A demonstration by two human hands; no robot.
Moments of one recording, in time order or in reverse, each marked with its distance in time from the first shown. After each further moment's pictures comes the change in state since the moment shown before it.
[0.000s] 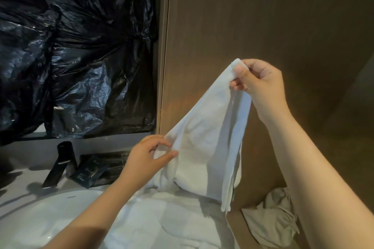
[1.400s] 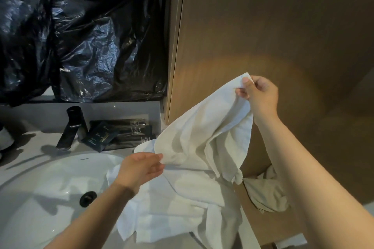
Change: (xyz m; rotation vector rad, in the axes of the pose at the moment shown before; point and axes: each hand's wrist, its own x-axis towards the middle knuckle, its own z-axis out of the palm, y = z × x) left_hand -0.071 -0.063 0.003 -0.723 0.042 -0.866; right_hand -0.045 0.108 0.028 -0.034 0.183 0.338
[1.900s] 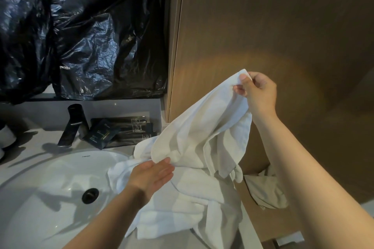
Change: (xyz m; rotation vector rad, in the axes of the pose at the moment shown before) left_hand -0.009 -0.024 0.014 -0.243 -0.015 -0.140; right_hand -0.006 0.000 0.005 -0.039 -0.021 -0.045
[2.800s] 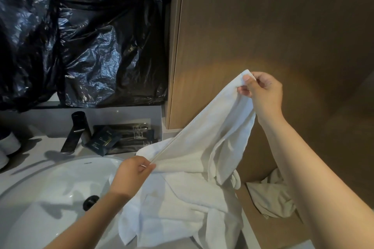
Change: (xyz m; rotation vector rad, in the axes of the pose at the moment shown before) left_hand 0.017 0.028 -0.032 1.307 0.187 0.650; right_hand 0.008 -0.018 -0.013 0.028 -0.003 -0.060
